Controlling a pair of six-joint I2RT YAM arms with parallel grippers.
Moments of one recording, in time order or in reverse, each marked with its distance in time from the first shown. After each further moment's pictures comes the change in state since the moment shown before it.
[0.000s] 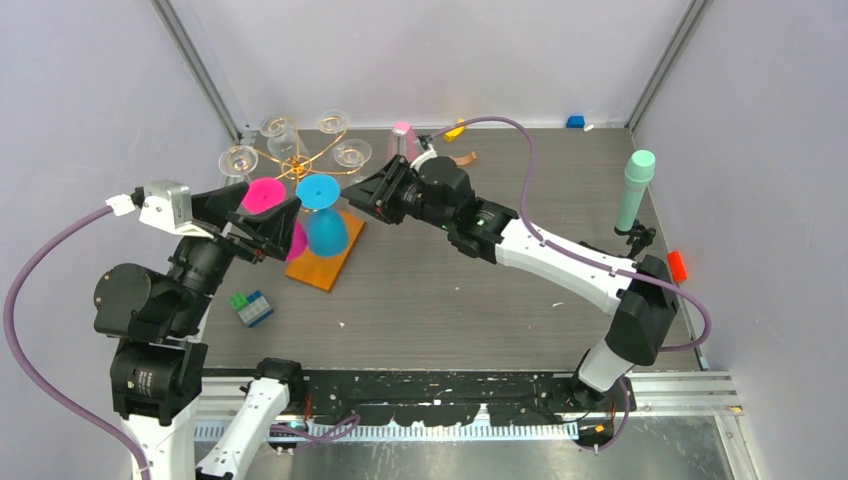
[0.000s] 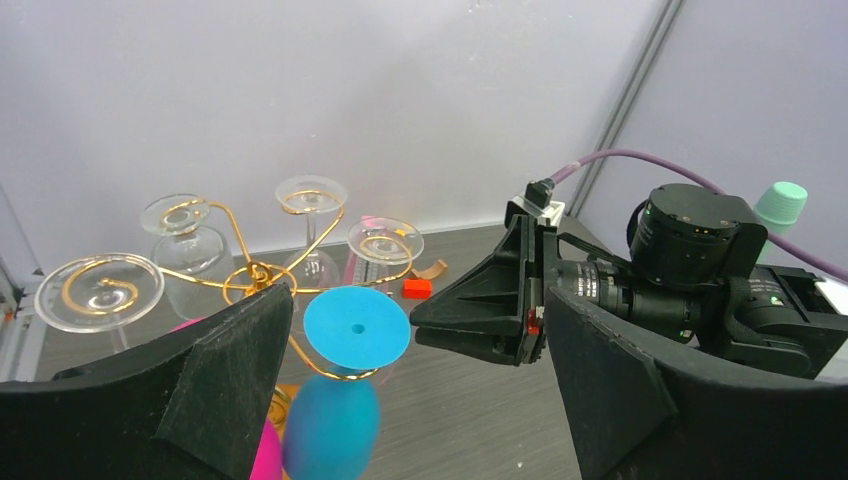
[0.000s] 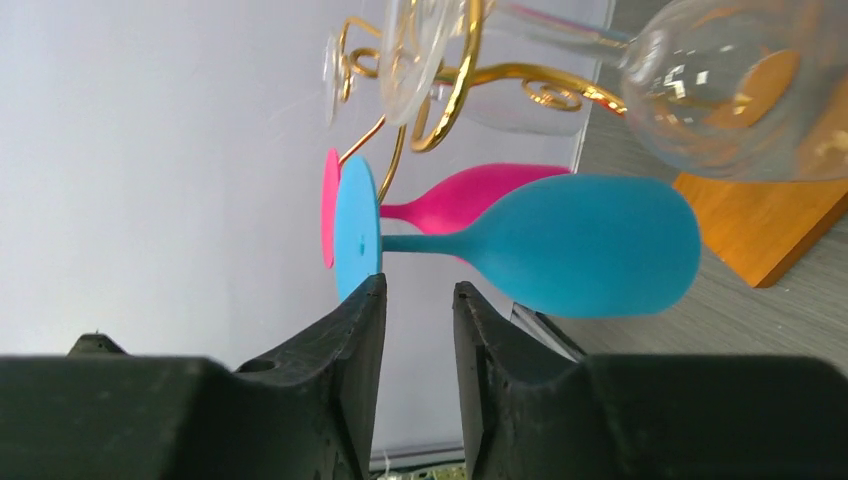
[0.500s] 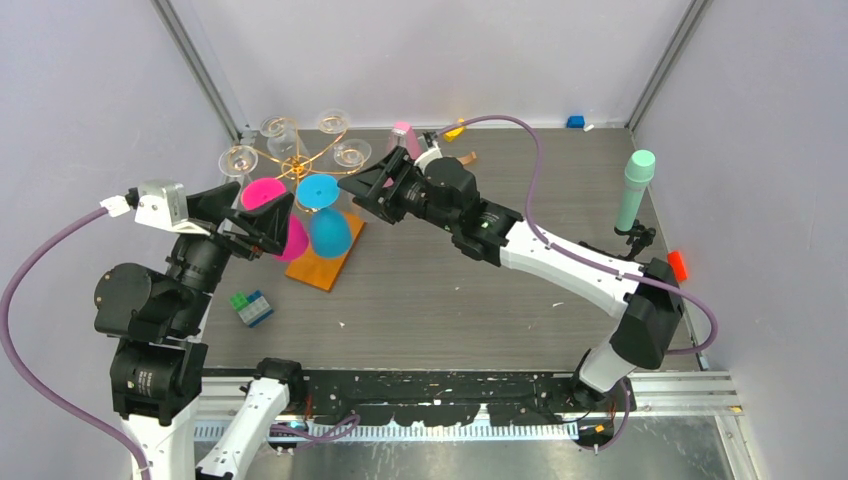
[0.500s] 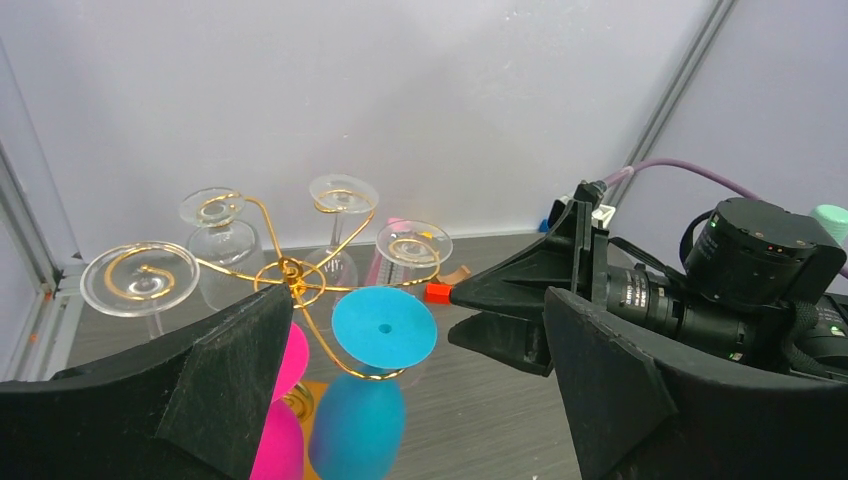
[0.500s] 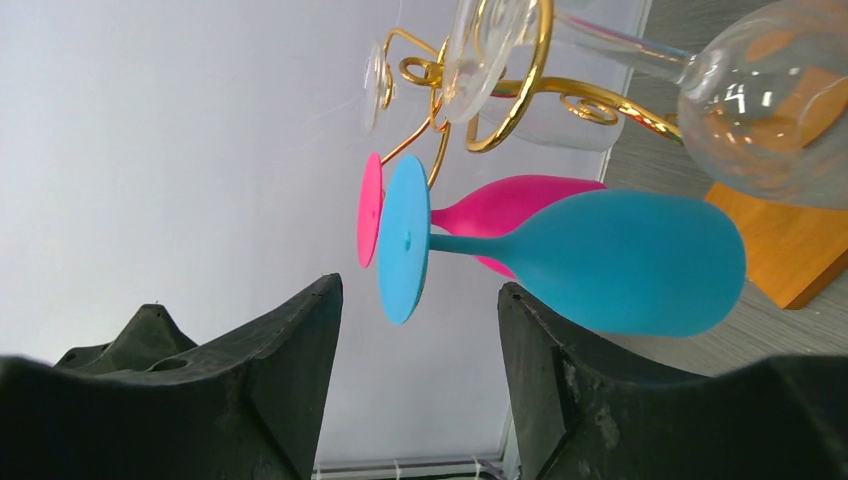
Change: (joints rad) left arm -0.001 0.000 0.000 -0.007 -0.079 0.004; right arm 0.006 -0.034 -0.022 0.038 0.060 0.004
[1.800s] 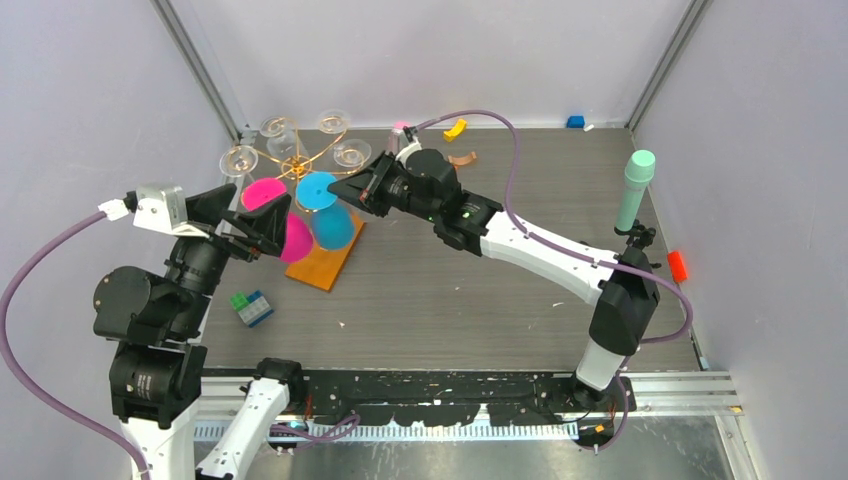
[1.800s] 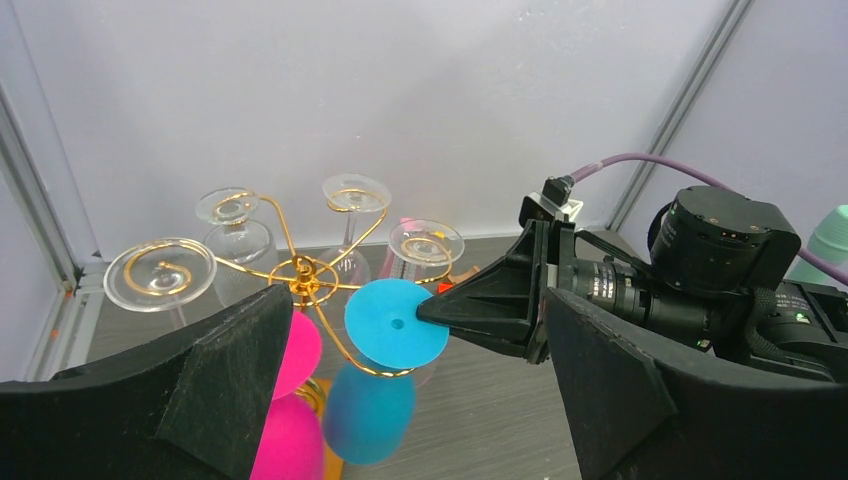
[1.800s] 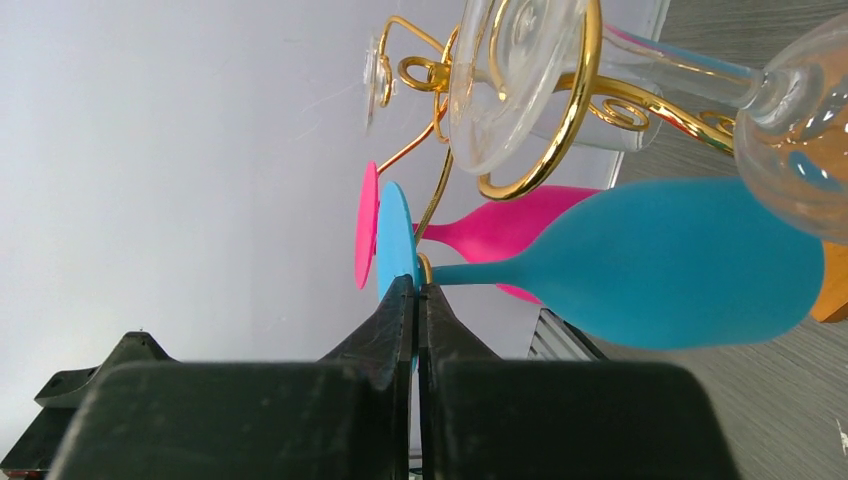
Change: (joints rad) left arm 0.000 -0.008 -0.002 -0.008 -0.024 0.019; right arm 0.003 0.127 0.129 -0.014 -0.076 0.013
